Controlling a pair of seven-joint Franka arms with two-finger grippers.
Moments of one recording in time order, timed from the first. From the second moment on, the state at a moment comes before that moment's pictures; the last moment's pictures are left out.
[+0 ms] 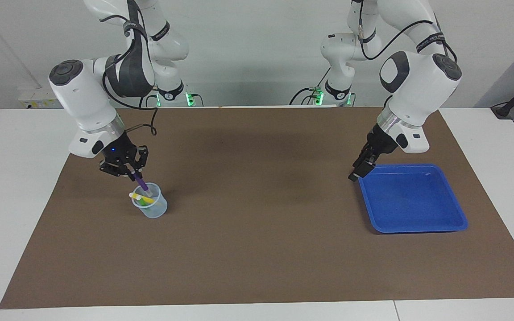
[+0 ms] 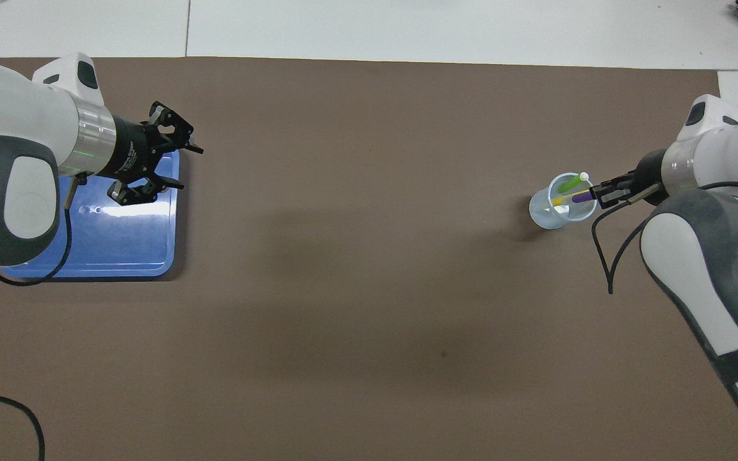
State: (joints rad) left arm -0.08 0.15 -0.12 -1.70 -0.23 1.99 -0.98; right arm -0.13 0.10 0.15 -1.88 0.09 2.10 -0.42
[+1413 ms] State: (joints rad) left arm -0.08 0.00 -0.08 -1.60 -0.08 1.68 -0.49; right arm -0.21 -0.03 0.14 -1.74 0.07 1.71 -0.39
